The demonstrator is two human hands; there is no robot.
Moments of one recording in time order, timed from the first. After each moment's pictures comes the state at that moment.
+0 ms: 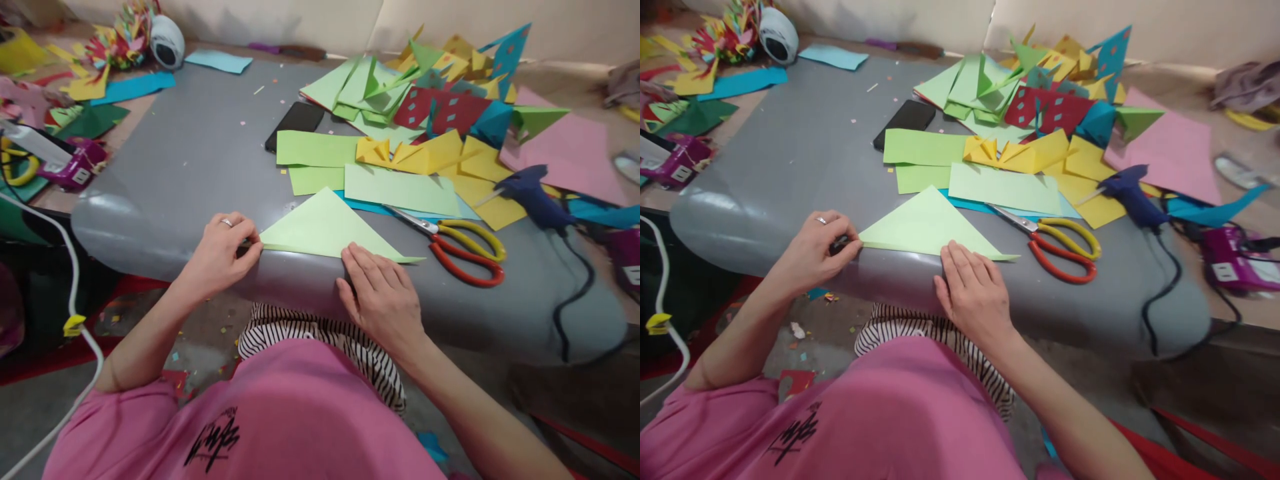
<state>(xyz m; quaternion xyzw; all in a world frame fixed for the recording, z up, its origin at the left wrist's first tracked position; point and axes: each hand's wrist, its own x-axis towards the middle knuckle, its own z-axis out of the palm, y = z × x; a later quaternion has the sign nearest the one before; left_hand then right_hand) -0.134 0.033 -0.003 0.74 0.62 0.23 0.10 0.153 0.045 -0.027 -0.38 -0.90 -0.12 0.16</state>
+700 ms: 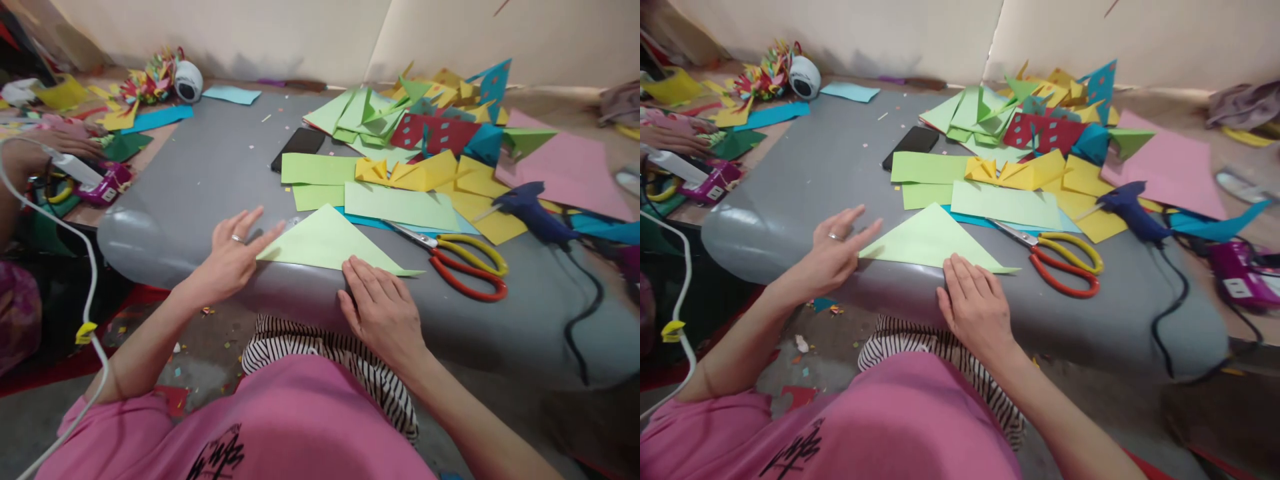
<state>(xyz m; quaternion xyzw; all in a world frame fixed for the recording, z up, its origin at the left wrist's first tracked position) -0.145 0.034 -0.011 0.79 0.60 0.14 0.01 0.150 0.047 -0.026 -0.37 -0.90 -0.16 0.19</state>
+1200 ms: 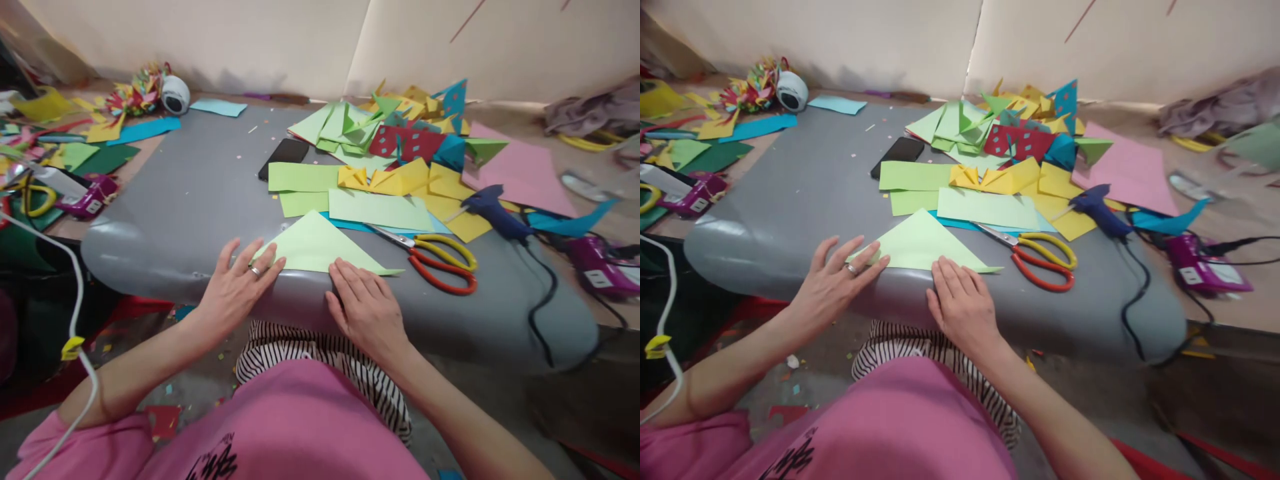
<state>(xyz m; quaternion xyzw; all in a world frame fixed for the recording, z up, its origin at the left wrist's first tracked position) -0.107 0.011 -0.006 0.84 0.51 0.06 -0.18 0.149 0.047 -0.029 -0.36 -0.89 -0.17 0.21</state>
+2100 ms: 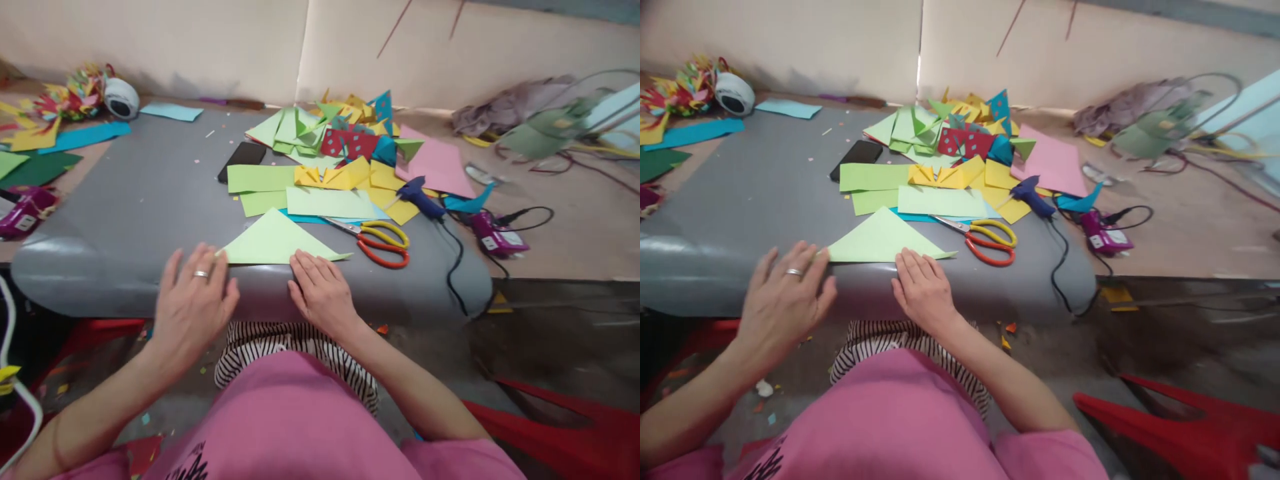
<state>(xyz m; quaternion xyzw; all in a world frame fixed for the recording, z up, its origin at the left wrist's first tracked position) -0.083 -0.007 -0.008 0.77 0.58 0.14 -0.22 0.147 0.039 -0.038 -0.40 -0.88 -0.14 0.21</state>
